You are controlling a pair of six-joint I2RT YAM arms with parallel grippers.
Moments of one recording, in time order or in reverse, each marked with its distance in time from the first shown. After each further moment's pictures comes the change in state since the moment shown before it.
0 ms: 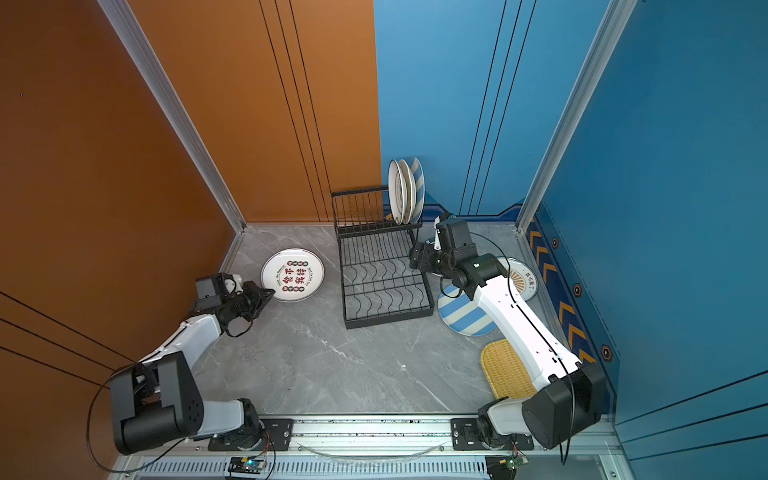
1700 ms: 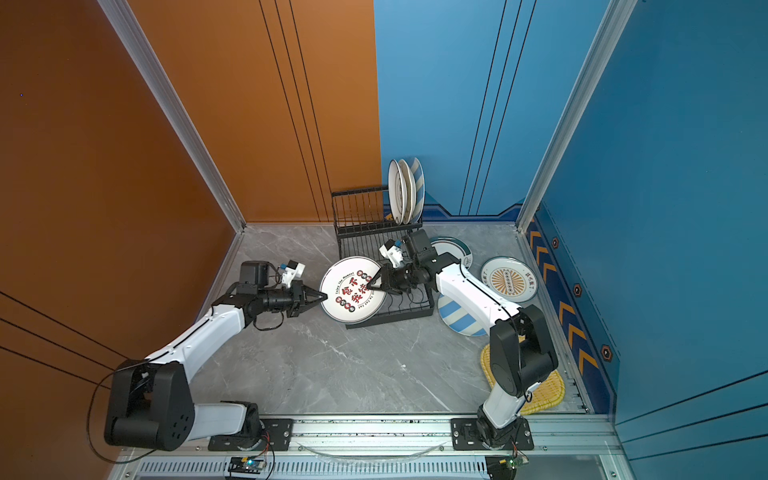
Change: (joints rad) left arm -0.394 0.019 0.118 -0.134 0.368 0.149; right arm 0.098 0.300 -0.015 0.137 -0.695 0.066
